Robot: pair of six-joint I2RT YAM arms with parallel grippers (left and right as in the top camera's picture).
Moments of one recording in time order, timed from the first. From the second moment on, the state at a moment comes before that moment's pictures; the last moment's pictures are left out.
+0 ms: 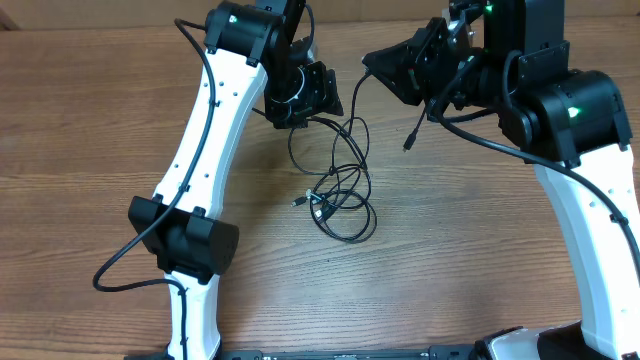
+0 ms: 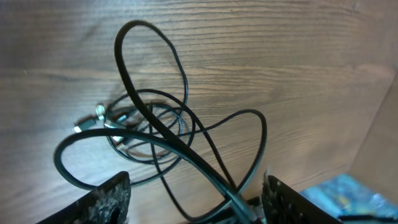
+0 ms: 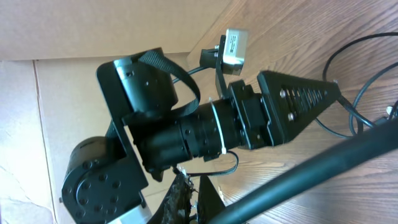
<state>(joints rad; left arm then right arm) -0.36 2.16 2.40 -1.58 0.43 -0.53 0.32 1.57 1.97 -0.98 -0.59 1.19</state>
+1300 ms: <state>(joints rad) -0.37 2.28 2.40 -1.50 0.68 -0.66 0.32 1.57 1.97 -1.03 -0.59 1.14</state>
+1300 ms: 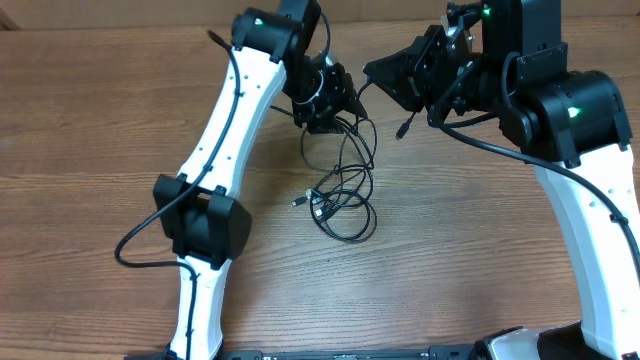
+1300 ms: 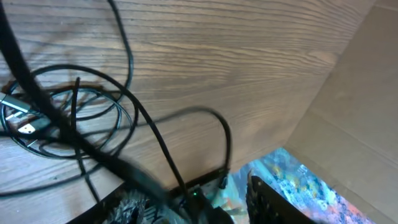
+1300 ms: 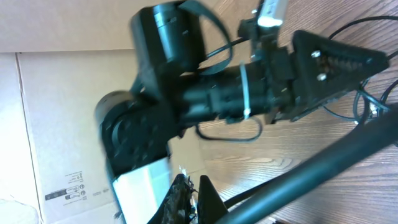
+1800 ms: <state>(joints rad) -0.37 2.31 2.40 -1.43 0.68 -0.64 0.32 1.57 1.97 -1.04 -0.59 1.12</state>
